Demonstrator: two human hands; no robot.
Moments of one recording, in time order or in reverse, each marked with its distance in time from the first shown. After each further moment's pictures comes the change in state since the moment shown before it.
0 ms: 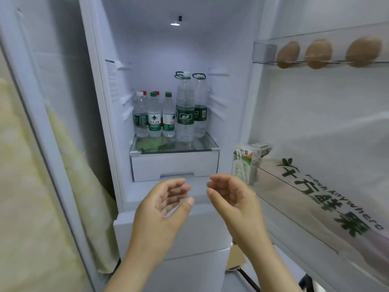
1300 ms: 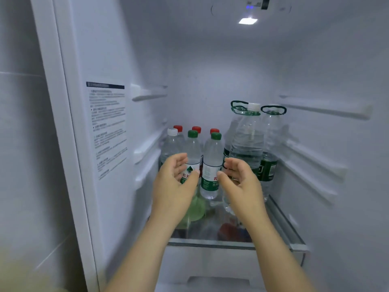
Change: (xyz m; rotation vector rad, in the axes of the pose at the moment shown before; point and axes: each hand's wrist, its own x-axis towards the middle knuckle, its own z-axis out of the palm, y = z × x) left_hand 0.412 -0.098 -0.064 0.212 0.317 0.103; right_hand 0.402 0.098 0.176 -0.080 -0.077 -0.109
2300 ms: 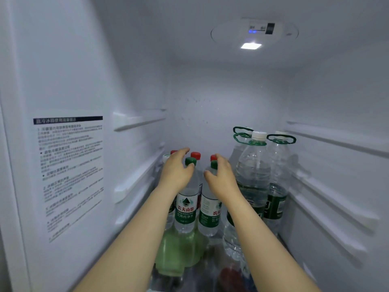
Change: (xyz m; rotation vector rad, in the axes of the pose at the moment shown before) left_hand 0.154 -0.022 0.041 0.453 -0.127 0.086; right_hand 0.140 0.012 0.042 -0.316 -0.182 -0.037
